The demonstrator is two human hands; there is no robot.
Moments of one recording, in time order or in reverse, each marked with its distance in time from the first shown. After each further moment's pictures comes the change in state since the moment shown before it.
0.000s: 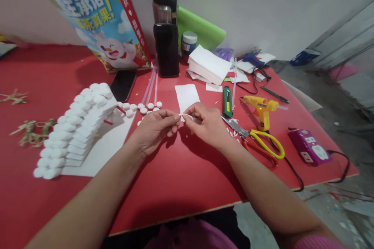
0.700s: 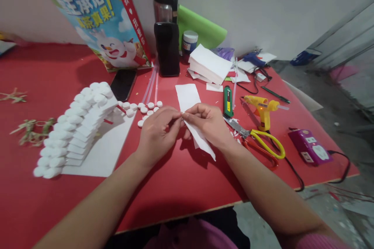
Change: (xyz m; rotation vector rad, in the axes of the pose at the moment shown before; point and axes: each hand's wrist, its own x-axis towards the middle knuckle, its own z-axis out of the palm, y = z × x) left_hand -0.009 -0.018 0.002 1.006 0.210 1.049; right_hand 0.002 -0.015 0.004 0.765 -0.078 0.403
